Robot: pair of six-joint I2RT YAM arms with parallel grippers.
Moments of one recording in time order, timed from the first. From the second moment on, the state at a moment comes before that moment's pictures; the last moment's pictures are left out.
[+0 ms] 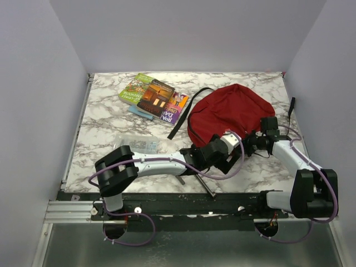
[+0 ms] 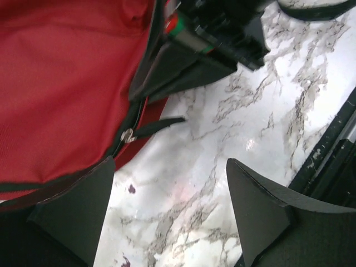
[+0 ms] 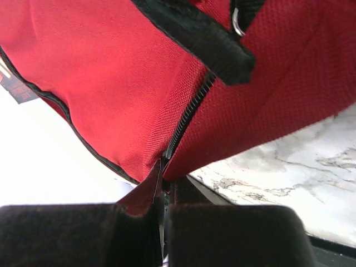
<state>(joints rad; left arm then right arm) -1.20 1.74 1.13 0.08 -0.20 -0.27 0.01 1.28 0.65 -0.43 -0.48 1.04</state>
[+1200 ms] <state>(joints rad) -1.04 1.86 1.23 0.01 0.25 -1.51 0.01 1.10 0.54 -0.40 -0.49 1.29</state>
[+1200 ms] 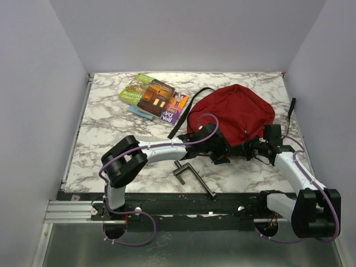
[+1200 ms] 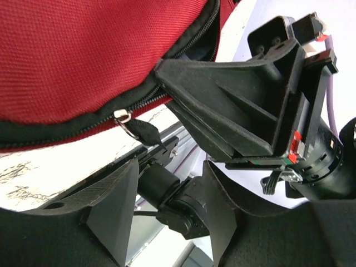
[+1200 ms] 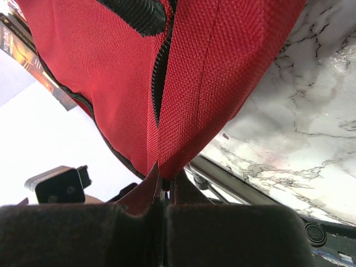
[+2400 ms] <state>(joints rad) -0.86 1.66 0.91 0.12 0.25 -1.28 -0.16 1.06 0.53 -0.53 -0.36 1.01</state>
